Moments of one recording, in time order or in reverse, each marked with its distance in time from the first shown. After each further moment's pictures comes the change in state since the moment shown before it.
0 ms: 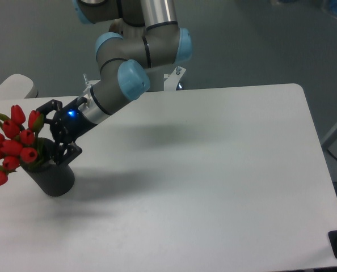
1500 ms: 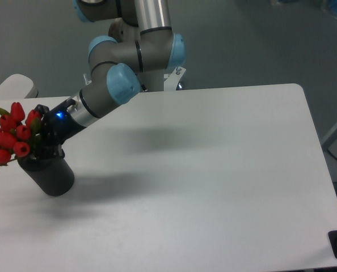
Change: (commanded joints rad) arm -0.020 -0.003 0.021 0.014 -0.003 -0.003
